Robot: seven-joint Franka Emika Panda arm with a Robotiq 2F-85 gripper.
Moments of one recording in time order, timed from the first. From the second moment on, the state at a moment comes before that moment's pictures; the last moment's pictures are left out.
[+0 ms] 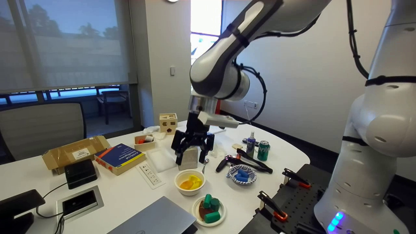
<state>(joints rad) 0.24 0.01 0.27 -2.53 0.62 2.55 0.07</state>
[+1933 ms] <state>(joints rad) 0.08 0.85 0.24 -2.18 1.37 2.49 -0.90</state>
